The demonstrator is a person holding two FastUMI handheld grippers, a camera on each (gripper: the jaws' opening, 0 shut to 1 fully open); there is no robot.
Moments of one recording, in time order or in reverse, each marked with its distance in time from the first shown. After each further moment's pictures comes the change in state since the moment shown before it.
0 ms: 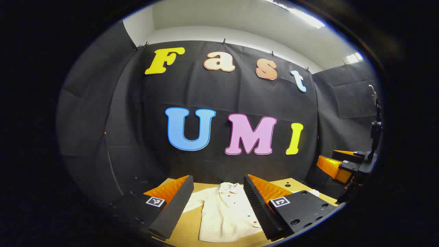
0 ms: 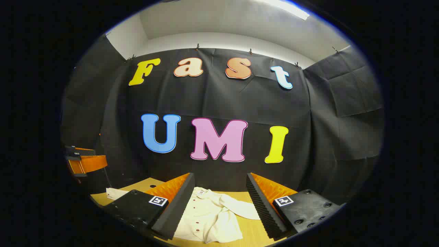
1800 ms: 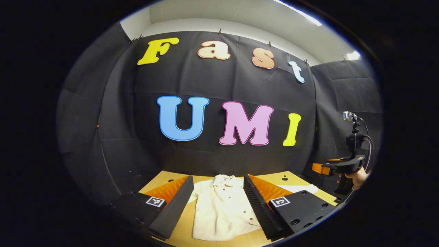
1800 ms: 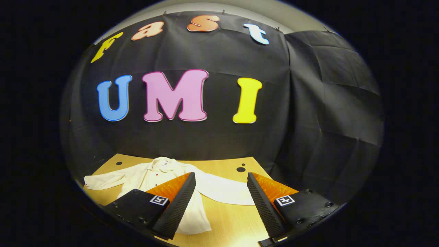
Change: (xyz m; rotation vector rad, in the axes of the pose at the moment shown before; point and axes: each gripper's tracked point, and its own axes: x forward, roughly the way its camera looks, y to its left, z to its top) left arm 0.031 -0.025 -0.029 -0.003 0.091 -0.020; right arm 0.086 -0.163 -0.136 0.040 0.397 -0.232
